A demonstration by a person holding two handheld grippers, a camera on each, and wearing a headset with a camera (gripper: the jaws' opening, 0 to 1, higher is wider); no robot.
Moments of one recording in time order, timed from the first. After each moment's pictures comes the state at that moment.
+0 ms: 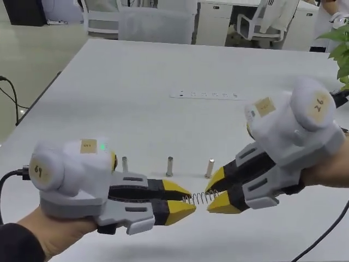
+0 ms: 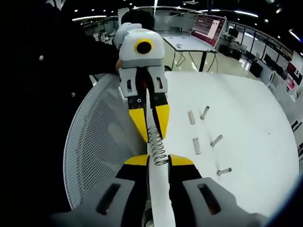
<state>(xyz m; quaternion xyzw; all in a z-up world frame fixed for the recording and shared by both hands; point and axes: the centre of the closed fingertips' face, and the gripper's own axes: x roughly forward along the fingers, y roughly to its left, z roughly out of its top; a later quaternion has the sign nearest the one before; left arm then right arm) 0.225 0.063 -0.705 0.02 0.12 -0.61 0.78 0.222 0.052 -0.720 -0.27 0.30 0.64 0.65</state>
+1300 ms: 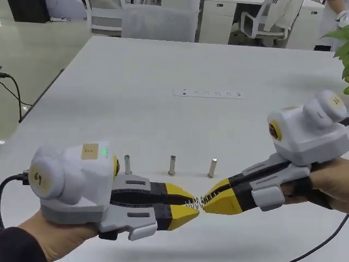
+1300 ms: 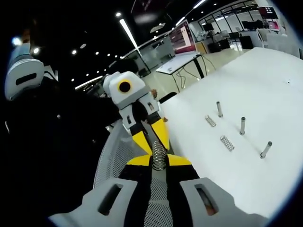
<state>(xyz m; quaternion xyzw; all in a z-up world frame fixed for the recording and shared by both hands) 0.211 0.057 -0.713 0.04 0.12 -0.62 0.77 0.201 0.064 -0.713 0.01 0.36 0.67 0.64</state>
